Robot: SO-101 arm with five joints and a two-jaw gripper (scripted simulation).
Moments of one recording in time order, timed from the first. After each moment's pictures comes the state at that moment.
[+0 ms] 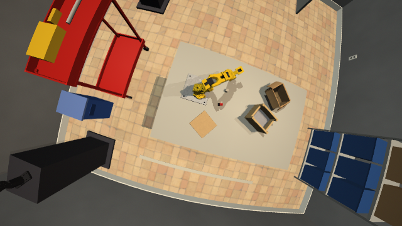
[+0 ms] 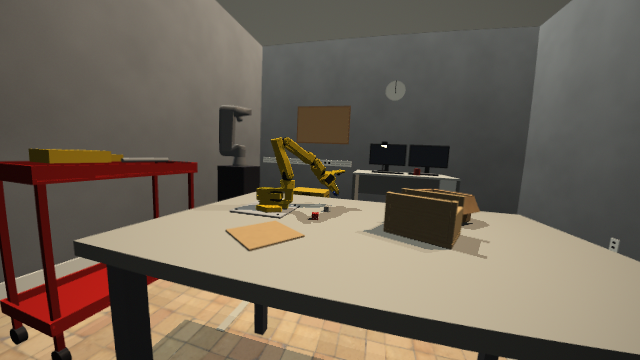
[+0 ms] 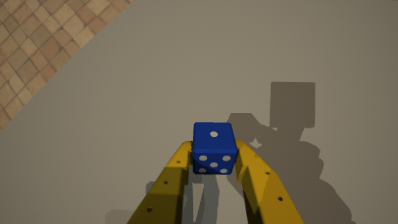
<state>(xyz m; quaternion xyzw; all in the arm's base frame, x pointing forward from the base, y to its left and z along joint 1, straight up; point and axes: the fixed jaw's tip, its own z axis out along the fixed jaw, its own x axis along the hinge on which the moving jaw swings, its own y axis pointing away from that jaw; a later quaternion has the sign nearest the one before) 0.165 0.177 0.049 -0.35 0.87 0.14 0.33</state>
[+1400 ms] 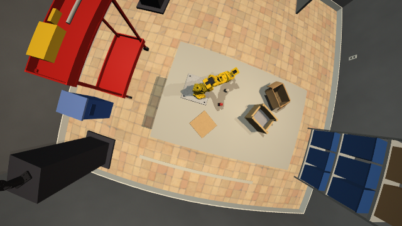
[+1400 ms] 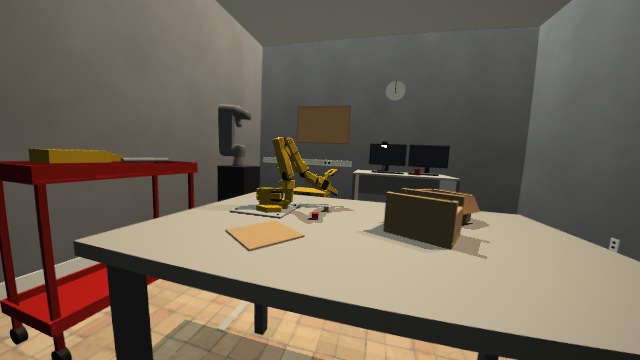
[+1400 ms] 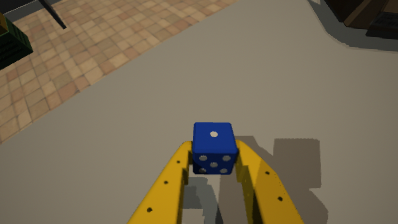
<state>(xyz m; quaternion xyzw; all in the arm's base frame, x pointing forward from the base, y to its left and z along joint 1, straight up) 0.160 0.181 0.049 -0.33 0.79 0.21 0.47</state>
